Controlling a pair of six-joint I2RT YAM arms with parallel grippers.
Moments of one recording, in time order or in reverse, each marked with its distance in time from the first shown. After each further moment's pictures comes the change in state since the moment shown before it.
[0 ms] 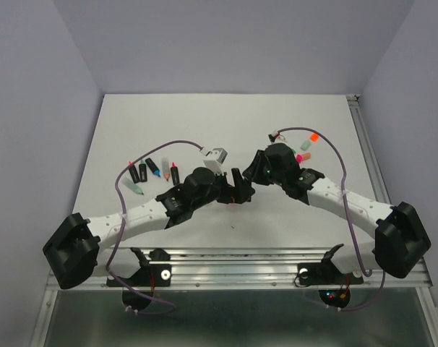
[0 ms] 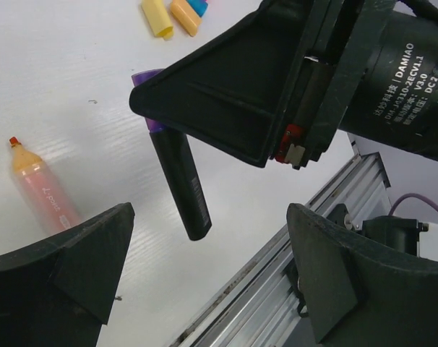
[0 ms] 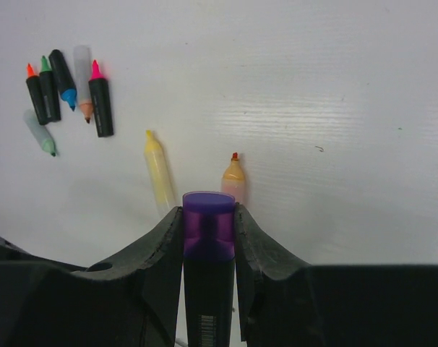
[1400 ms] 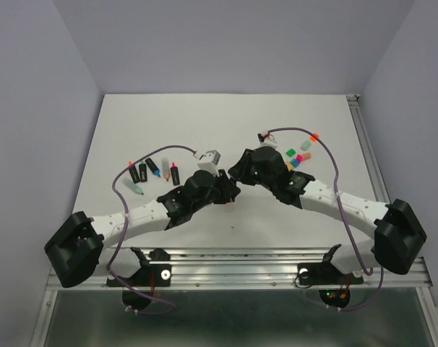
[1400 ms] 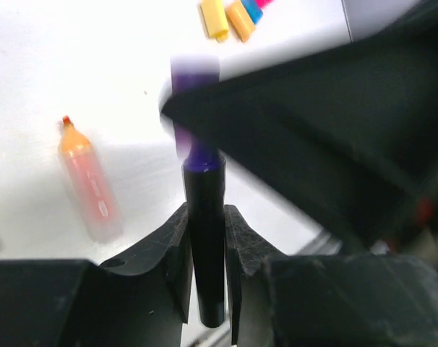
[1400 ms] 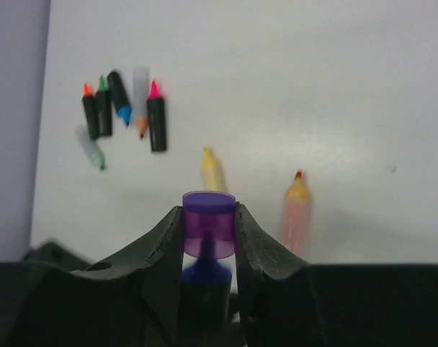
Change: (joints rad) left arm 0.007 0.052 -0.018 -0.011 -0.075 -0.053; right arm 0.113 0.011 0.027 0.107 0.084 0.096
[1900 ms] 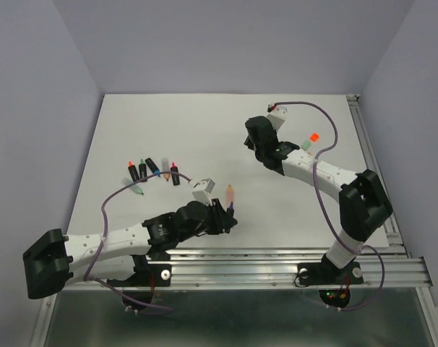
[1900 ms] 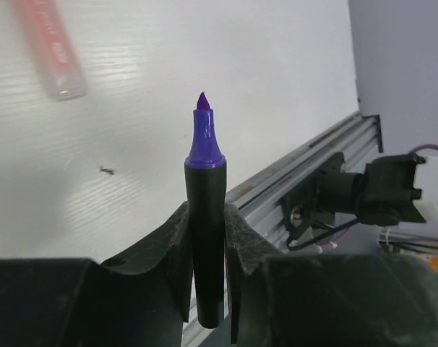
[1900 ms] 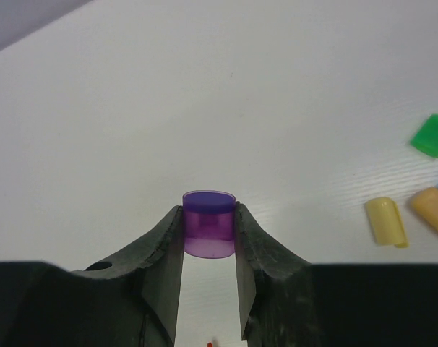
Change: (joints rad) left arm -0.222 -0.295 -0.233 -0.054 -0.058 -0.198; right arm -0.140 0.343 0.350 -0.042 0.418 -0.109
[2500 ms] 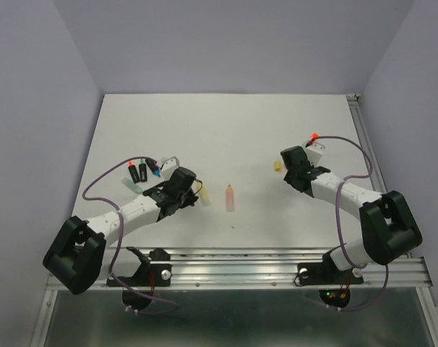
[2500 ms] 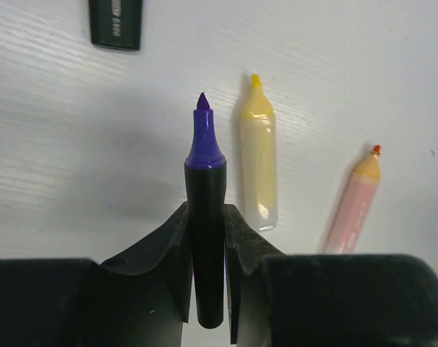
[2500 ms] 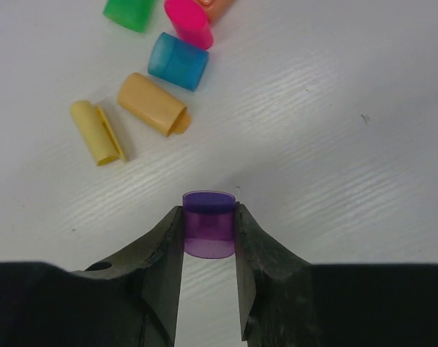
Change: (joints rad) left arm 0.463 0.215 0.156 -0.382 -0.165 0.051; right arm -0.198 -0.254 -0.455 -0.176 -0.036 0.040
